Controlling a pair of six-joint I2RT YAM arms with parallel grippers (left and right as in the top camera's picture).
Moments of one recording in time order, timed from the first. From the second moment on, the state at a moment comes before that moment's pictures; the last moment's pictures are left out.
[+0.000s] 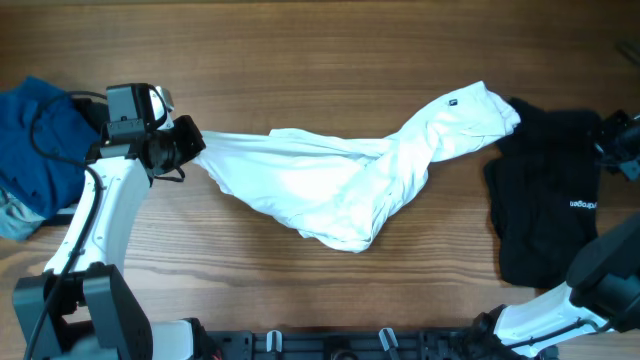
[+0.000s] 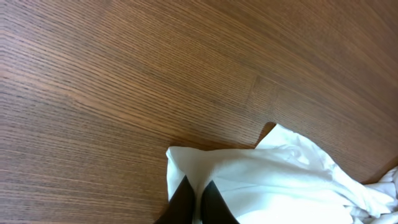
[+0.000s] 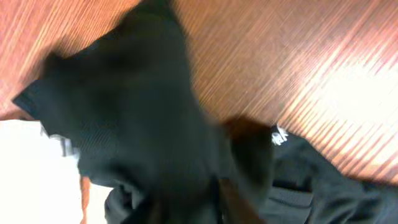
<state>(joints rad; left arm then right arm) 0.13 1.55 1.02 -0.53 0.26 -0.38 -0.59 1.82 1.53 -1.05 0.05 0.39</state>
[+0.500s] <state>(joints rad) 0.13 1.55 1.02 -0.47 0.26 -0.39 -0.47 1.82 1.53 -0.98 -0.38 0.12</state>
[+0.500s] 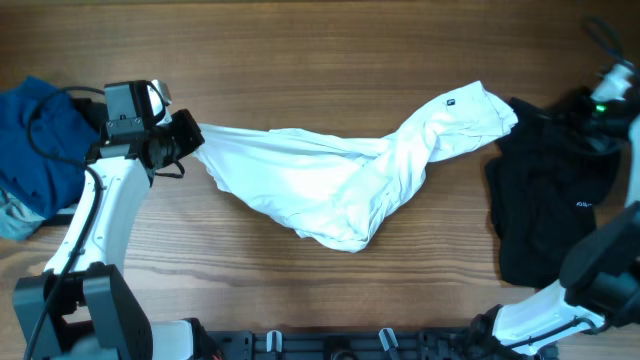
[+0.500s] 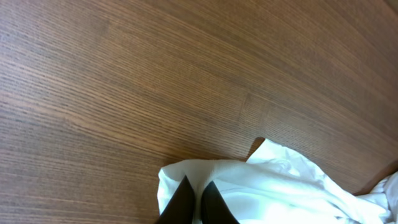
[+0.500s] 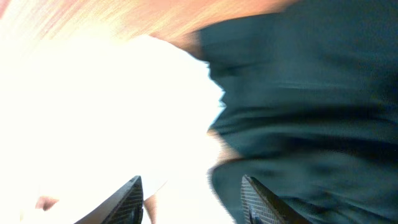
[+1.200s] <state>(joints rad) 0.13 1.55 1.02 -0.50 0.26 -0.40 0.27 2.06 1.53 -0.79 0.00 0.25</state>
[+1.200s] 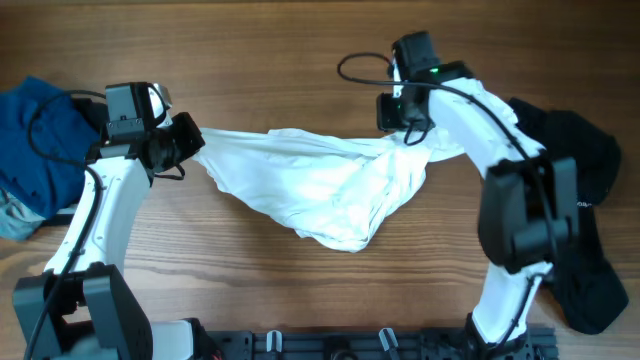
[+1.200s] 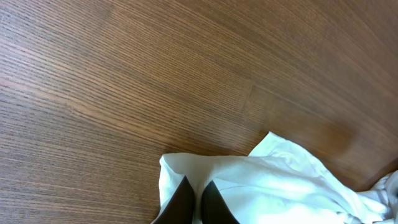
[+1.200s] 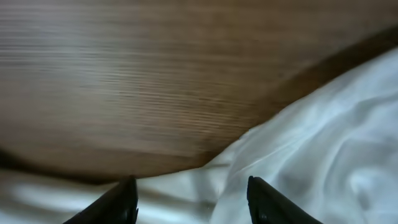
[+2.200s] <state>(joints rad) 0.16 1.55 1.02 0.13 0.18 -0.43 0.13 1.69 1.78 -1.13 0.11 0.43</state>
